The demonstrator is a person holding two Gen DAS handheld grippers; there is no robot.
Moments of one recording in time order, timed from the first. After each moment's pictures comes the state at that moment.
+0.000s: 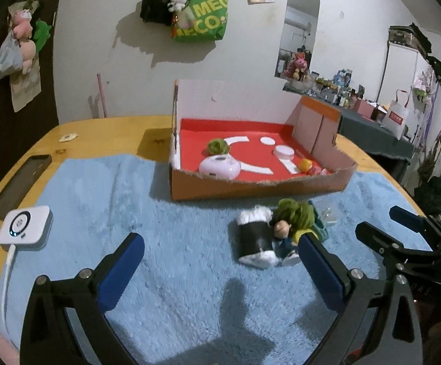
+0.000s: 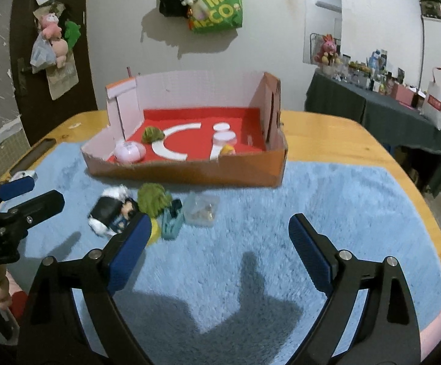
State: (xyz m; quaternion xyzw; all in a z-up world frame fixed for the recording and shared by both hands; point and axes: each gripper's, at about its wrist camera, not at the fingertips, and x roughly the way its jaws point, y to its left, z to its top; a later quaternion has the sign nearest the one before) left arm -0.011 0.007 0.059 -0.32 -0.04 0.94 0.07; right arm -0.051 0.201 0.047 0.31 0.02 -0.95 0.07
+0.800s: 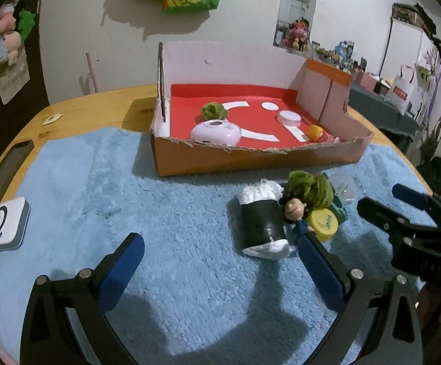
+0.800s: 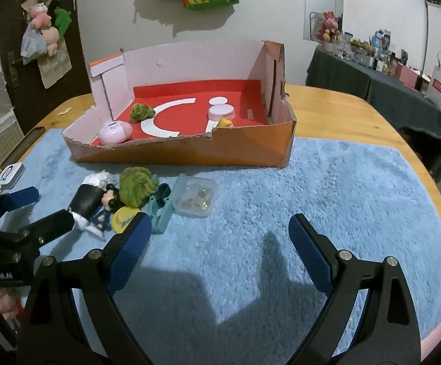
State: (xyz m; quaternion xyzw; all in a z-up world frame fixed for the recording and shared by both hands) left arm -0.043 0.016 0.034 -0.39 -0.01 0.92 0.08; right arm -0.083 0.200 0.031 0.37 0.01 -0.93 0.06
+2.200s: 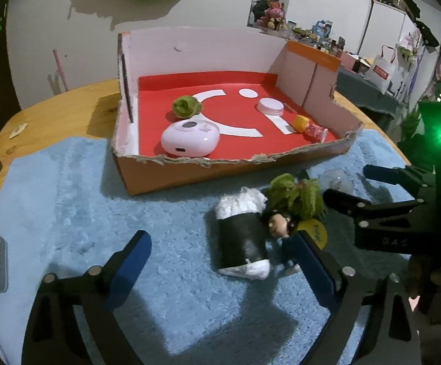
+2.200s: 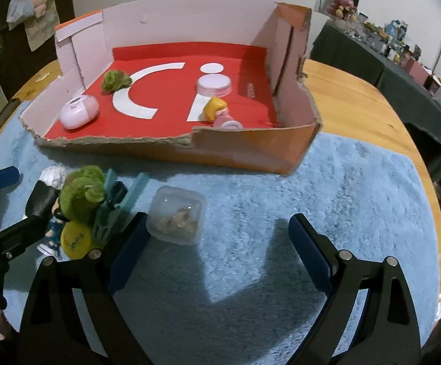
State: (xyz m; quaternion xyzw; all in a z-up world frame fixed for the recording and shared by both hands) left arm -0.076 0.019 0.035 -0.43 0.00 0.89 0.15; right arm -0.137 0.195 0.015 0.45 0.07 -0.89 0.06
